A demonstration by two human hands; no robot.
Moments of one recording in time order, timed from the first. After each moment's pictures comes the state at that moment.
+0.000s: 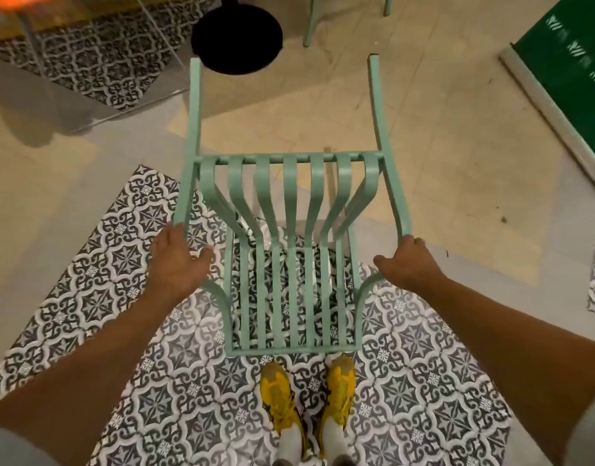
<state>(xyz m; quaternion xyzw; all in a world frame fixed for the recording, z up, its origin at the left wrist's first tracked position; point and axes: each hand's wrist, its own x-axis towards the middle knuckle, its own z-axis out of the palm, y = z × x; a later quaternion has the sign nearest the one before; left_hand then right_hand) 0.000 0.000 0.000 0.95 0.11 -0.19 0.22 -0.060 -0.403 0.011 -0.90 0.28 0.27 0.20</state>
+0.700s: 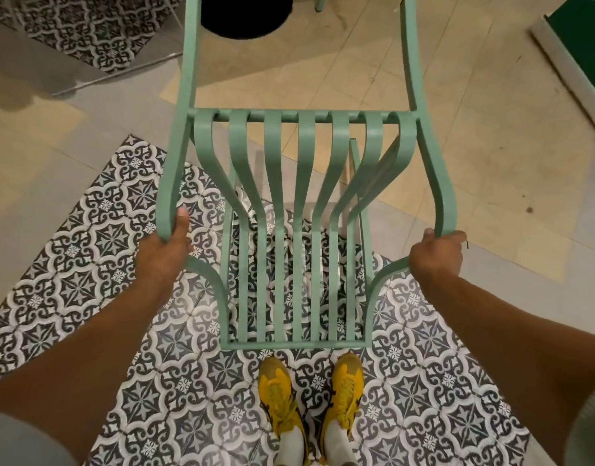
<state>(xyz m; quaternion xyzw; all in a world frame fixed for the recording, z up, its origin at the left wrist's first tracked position) -0.011 0.022 -0.094 0.80 0.35 -0.12 0.48 -0.066 -0.391 -0.083 -0.76 0.54 0.05 0.35</state>
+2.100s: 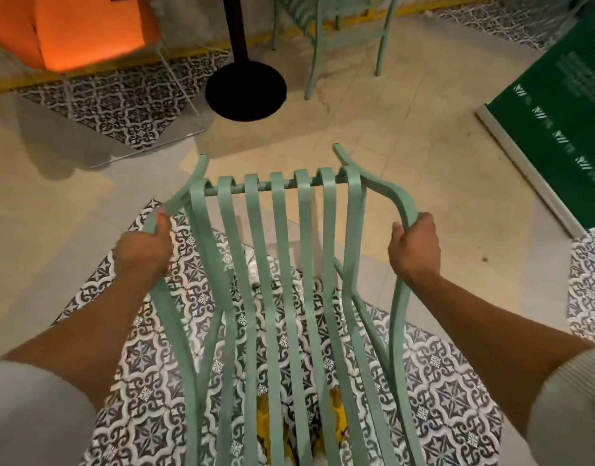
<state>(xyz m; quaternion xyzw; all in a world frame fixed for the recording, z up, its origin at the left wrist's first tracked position) 0.089 0.031 0.098 0.89 0.39 -0.08 0.24 0.004 -0.410 0.119 -0.90 0.33 -0.03 0.30</state>
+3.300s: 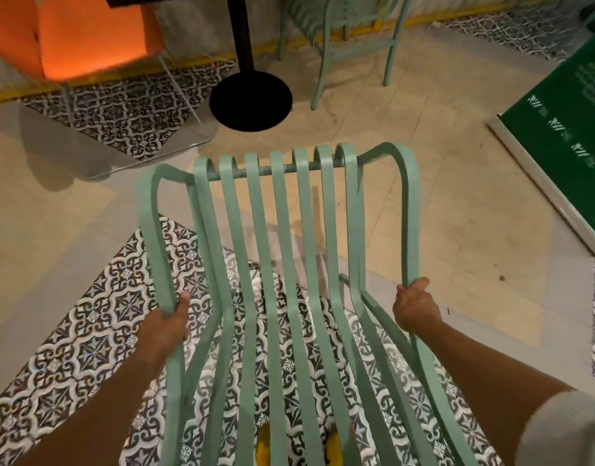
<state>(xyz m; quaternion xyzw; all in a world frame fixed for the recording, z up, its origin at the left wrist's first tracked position) 0.016 0.029 0.020 0.81 0.33 -0.20 0.44 -0.001 -0.422 0.002 -0.86 0.38 0.20 0.25</state>
